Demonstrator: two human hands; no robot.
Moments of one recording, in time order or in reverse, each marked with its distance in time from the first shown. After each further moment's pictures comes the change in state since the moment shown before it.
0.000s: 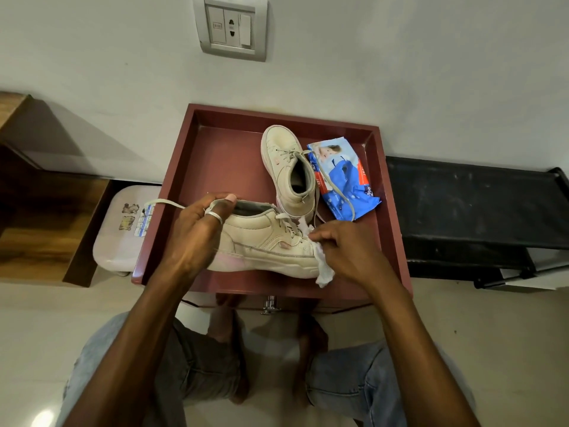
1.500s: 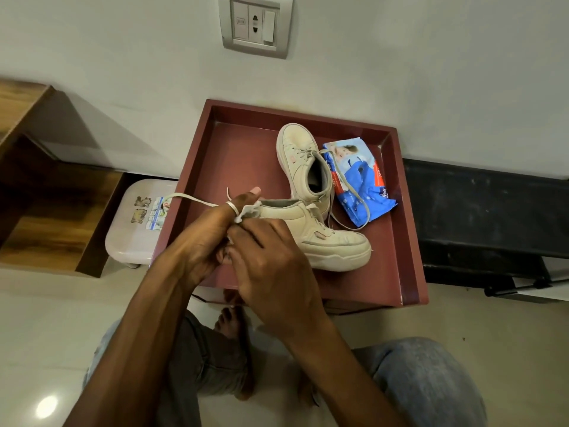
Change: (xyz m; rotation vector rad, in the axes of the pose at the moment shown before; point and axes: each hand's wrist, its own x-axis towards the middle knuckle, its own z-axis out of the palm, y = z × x) left_hand 0.001 0.012 -0.007 -0.375 -0.273 -0.450; right_hand -0.025 -0.119 0.071 -0.171 0.355 -0.448
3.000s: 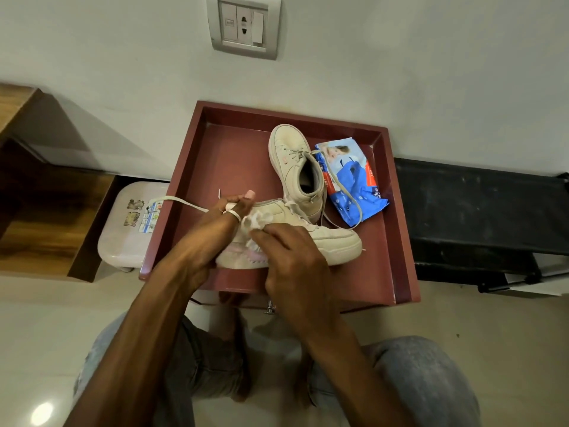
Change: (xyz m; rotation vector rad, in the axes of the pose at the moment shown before) left_hand 0.015 -0.011 0.004 0.245 0.144 0.081; right_hand -0.013 0.025 -0.015 0.013 0.055 0.126
